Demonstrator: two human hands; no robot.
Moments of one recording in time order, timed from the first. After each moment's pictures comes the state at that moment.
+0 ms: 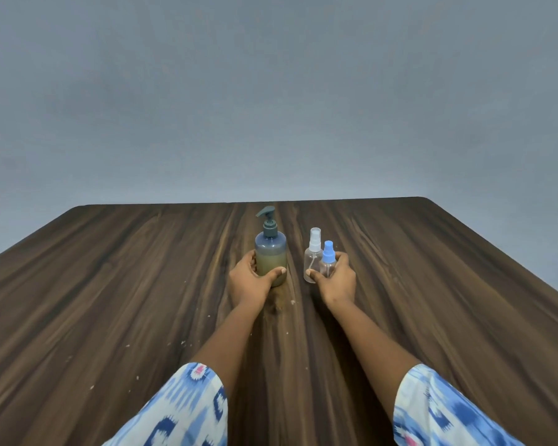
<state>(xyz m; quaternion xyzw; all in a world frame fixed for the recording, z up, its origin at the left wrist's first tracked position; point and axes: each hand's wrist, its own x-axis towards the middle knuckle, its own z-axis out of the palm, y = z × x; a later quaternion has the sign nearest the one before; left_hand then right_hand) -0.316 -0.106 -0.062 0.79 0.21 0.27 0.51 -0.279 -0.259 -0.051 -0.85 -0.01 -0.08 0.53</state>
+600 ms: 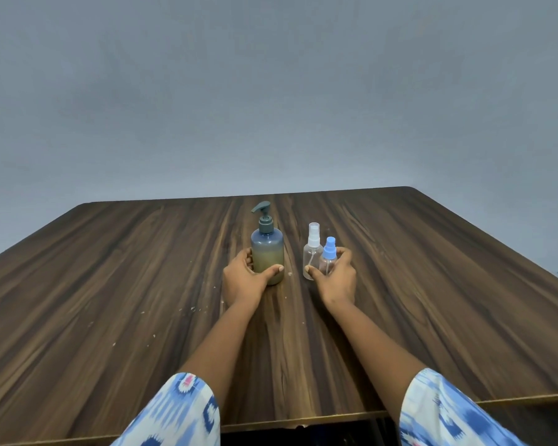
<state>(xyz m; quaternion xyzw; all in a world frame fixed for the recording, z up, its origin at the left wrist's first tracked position) -0.381 -0.118 -0.067 0.80 0.20 0.28 0.49 -0.350 -0.273 -0.062 -0.84 0.01 -0.13 0.53</state>
